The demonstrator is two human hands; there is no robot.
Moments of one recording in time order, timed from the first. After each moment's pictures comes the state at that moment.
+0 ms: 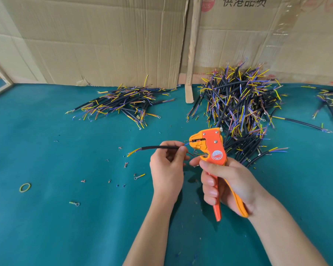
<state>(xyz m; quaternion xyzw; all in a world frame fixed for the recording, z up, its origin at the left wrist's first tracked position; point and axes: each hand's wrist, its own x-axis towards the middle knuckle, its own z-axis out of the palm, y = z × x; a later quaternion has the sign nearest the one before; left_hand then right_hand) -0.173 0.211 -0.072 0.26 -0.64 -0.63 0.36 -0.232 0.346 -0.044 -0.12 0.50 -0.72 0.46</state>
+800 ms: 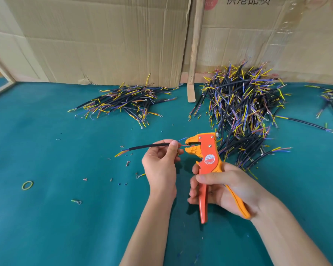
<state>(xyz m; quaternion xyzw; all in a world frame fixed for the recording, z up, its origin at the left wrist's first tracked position) -0.174 0.203 -0.071 0.29 -0.48 -0.73 0.39 -0.227 0.348 -0.040 -0.14 0.48 -0.68 0.54</state>
